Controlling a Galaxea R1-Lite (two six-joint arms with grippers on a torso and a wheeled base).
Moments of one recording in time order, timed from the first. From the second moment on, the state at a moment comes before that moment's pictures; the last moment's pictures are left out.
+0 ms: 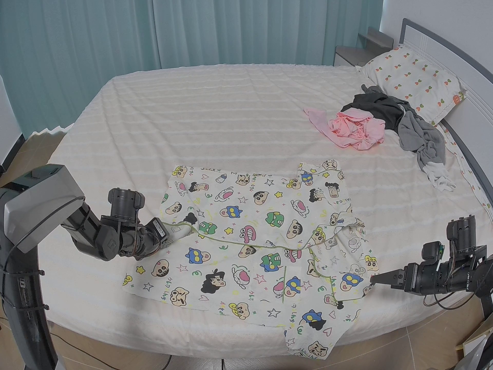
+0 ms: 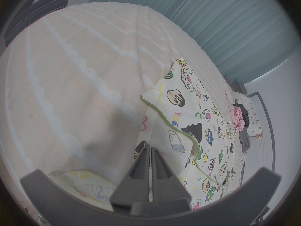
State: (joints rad) left arm -0.14 2.25 -0.98 -0.54 -0.09 -0.78; right arm 0.07 1.67 -0.28 -0.59 0.48 0.39
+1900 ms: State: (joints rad) left arm -0.02 2.23 -0.96 -0.66 -0.18 -0.78; right arm 0.07 1.69 -0.28 -0.59 0.49 0.38
